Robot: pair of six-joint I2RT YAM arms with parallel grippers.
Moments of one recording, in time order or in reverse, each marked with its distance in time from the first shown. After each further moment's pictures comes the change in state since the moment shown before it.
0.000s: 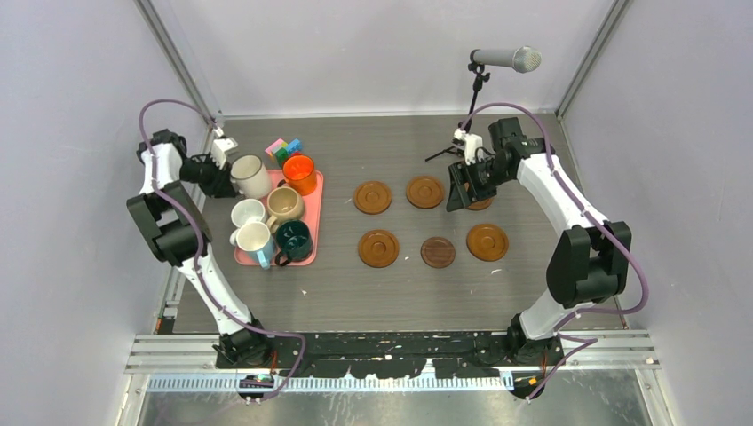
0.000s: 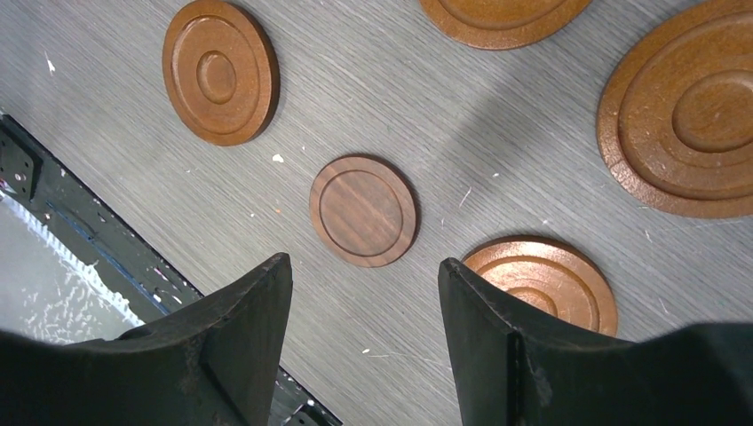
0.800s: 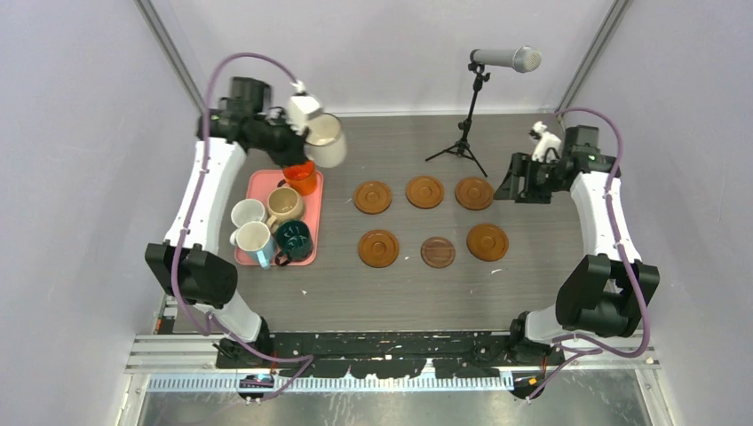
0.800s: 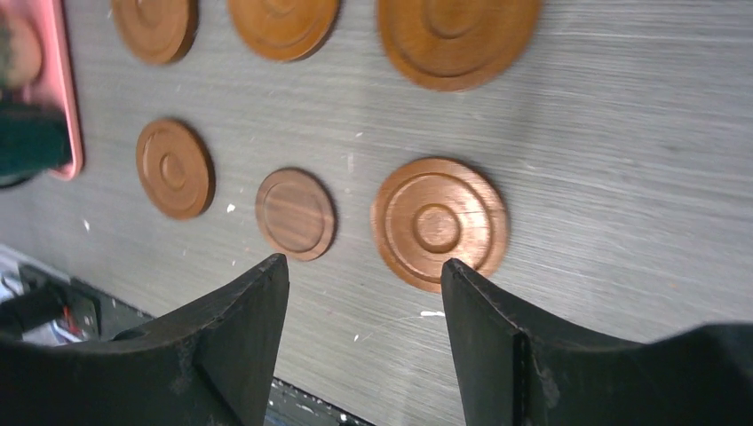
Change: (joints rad) left arm -0.538 -0.467 0.063 0.028 -0.203 -0.612; right arm -0.345 -0.183 -0.100 0.011 -0.015 0.134
